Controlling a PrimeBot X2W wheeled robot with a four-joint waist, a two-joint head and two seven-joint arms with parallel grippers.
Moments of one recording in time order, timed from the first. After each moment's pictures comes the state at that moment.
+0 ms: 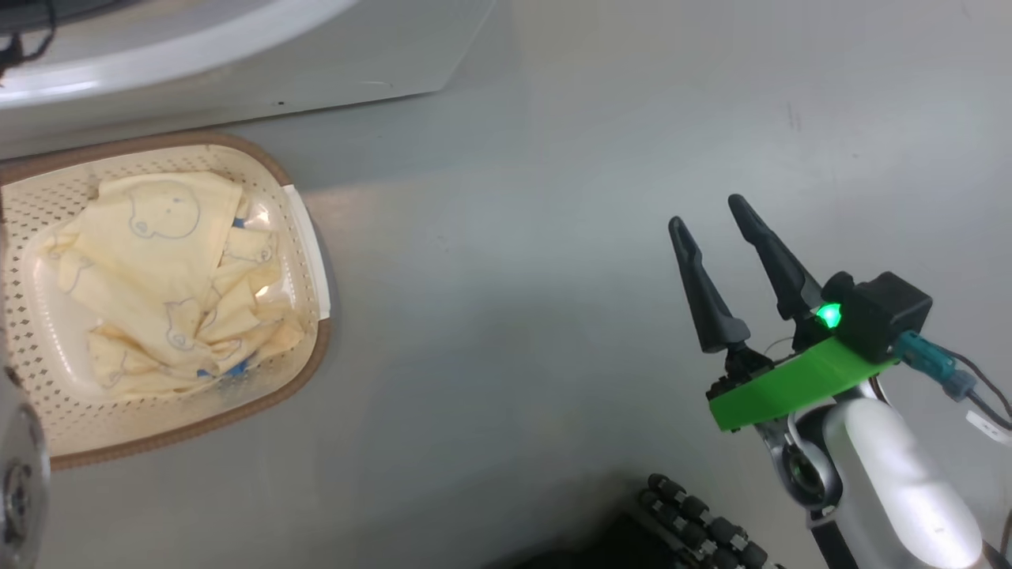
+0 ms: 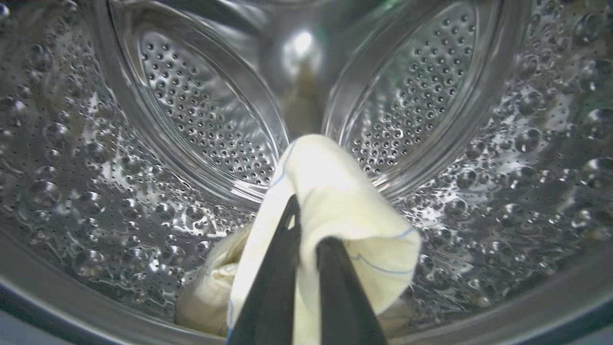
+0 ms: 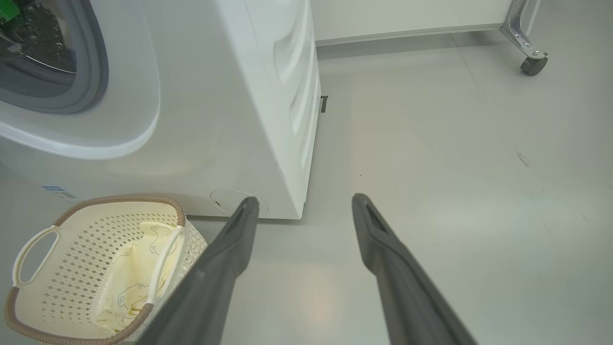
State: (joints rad) left arm -1.35 0.23 0.01 0.92 -0.08 0.04 -0.24; right arm -0.27 -0.10 0.27 0.10 0.32 0.13 -0.25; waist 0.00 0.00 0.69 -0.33
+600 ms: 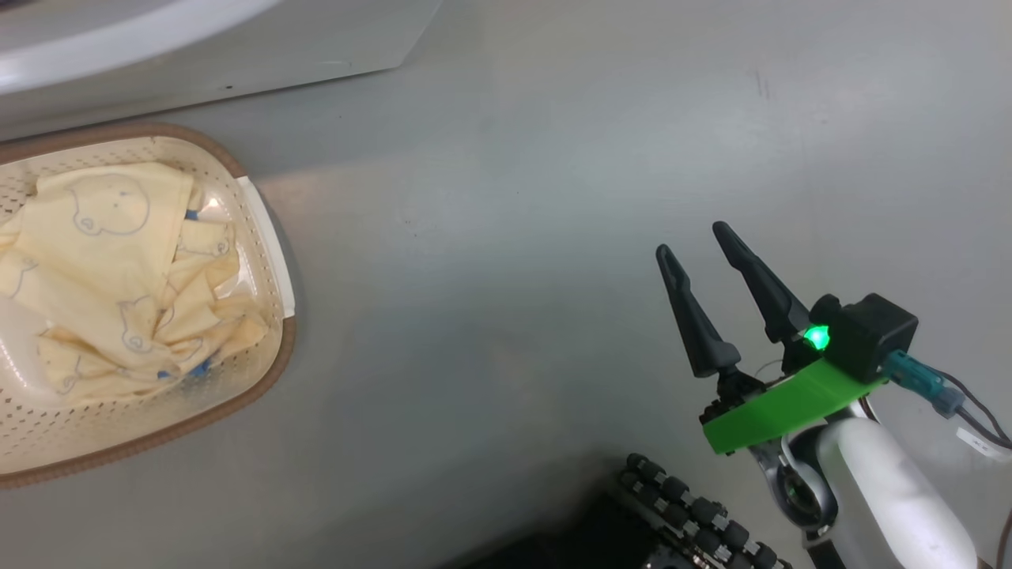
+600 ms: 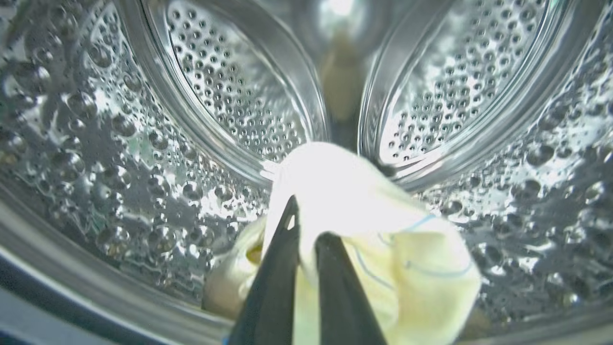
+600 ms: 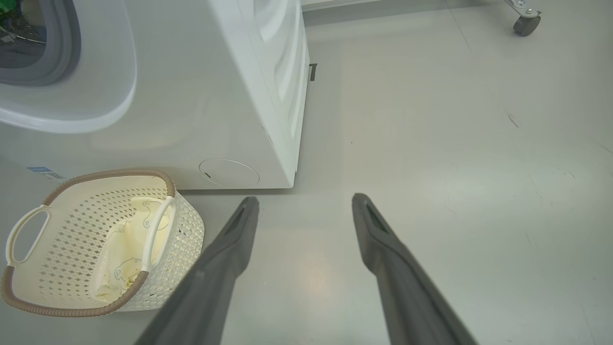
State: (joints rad) left arm -1.39 0.31 0.04 0.93 -0.04 0.11 -0.26; right arm -0.23 -0.11 0.30 0.09 0.33 0.13 -0.25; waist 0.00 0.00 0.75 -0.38
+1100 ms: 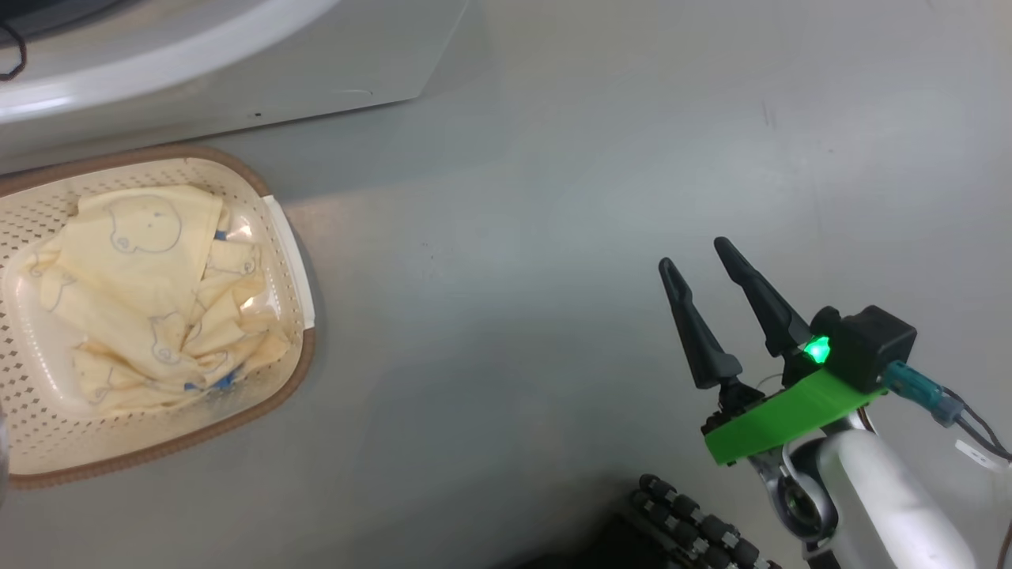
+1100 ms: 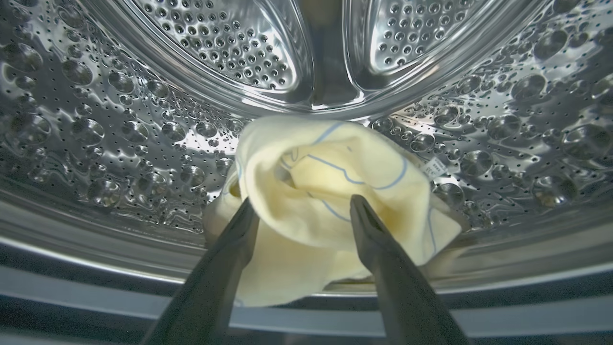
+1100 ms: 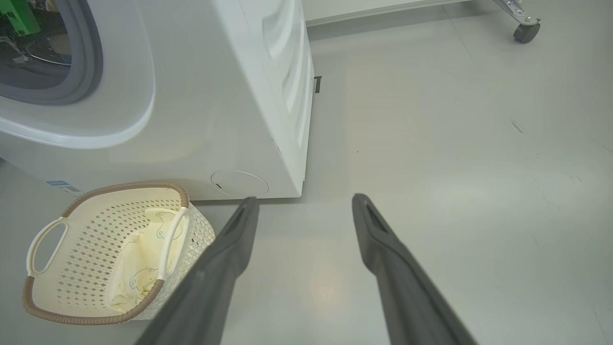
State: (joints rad) left arm -1.51 0.26 -0.06 1.26 0.00 0.11 -0.06; right arm -0.21 -0.10 0.29 0.10 0.35 0.13 -0.25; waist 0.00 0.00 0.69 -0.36
